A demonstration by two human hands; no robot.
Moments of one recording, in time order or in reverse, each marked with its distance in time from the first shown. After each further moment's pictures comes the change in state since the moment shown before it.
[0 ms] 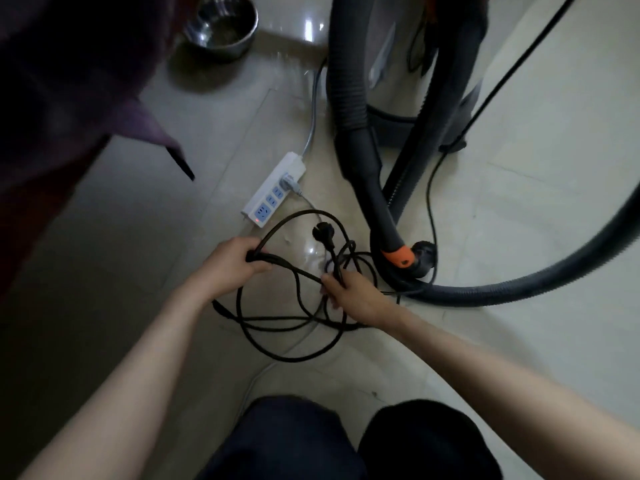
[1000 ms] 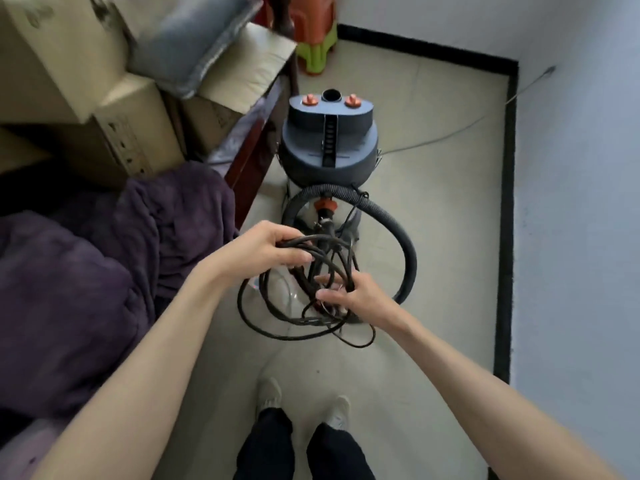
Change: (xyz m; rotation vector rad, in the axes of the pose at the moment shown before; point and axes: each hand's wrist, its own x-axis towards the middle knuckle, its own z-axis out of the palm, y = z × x) left_hand -0.325 0.458 -0.337 -0.297 -0.310 0.409; right_hand -0.443 -0.313 -0.234 0.203 0.135 -0.187
